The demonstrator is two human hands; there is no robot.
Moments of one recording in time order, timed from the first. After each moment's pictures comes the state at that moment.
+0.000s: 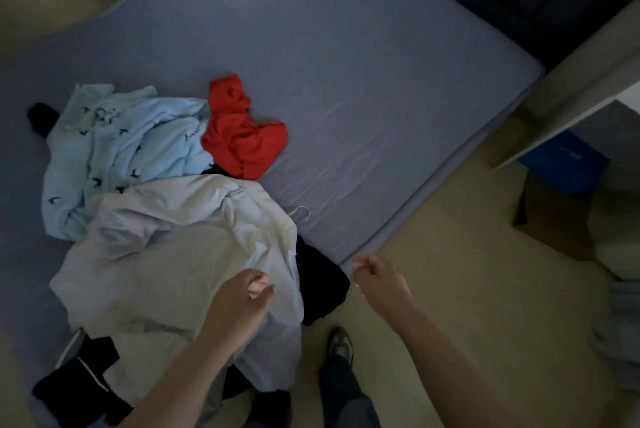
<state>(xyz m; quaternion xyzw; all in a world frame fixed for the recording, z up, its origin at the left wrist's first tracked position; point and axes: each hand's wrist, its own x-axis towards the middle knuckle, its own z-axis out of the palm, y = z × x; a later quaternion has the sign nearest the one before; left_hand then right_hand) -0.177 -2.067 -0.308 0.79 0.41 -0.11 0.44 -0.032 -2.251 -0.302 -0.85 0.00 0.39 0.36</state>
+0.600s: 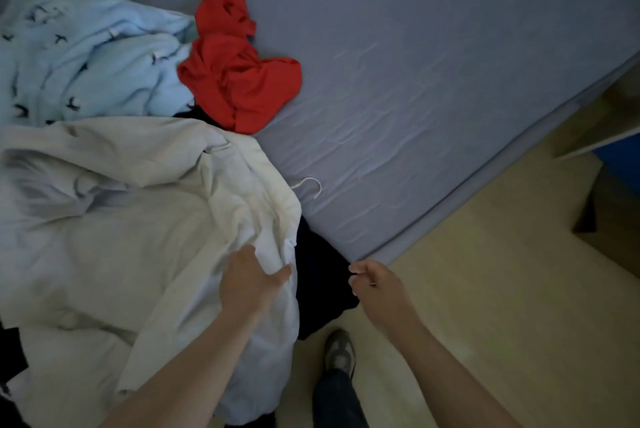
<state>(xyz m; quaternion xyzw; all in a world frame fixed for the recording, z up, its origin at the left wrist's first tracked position) -0.119 -2.070 -0.557 0.78 0.53 -0.14 0.29 -0.009 -2.236 -0.511 -0.81 0.01 0.44 0.38</state>
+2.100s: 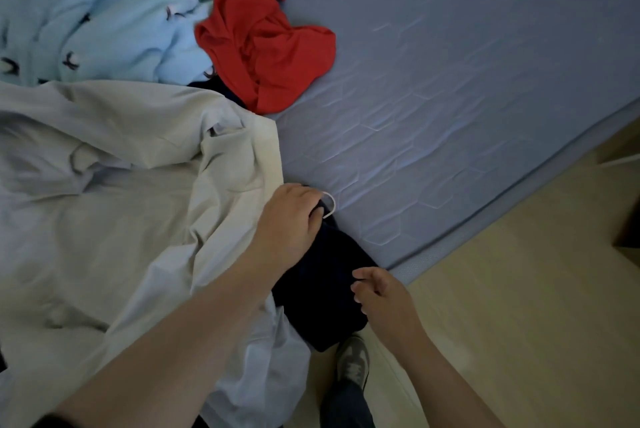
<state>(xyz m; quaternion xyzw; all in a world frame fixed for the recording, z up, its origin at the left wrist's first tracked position) -0.068 -2.008 -0.591 0.94 0.21 0.01 0.28 -0.035 -2.201 -0.578 -0.80 0.01 0.46 0.39</state>
